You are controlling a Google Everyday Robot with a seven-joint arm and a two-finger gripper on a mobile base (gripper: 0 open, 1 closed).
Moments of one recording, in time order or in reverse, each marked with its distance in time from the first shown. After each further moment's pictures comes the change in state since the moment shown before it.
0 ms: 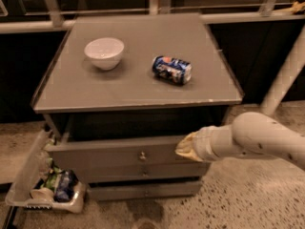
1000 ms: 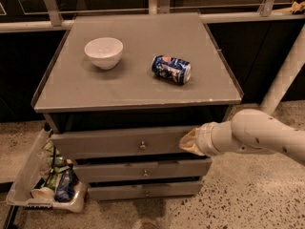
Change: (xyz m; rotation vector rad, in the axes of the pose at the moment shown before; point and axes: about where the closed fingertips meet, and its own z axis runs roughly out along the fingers) arm 0.020 -0.026 0.012 0.034 0.023 0.028
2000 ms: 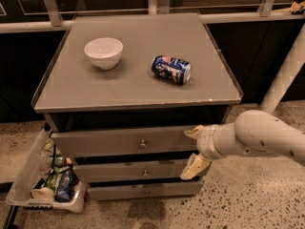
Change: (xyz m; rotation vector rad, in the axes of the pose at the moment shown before) arm -0.008 0.015 -0.014 -0.028 -0.007 -0.021
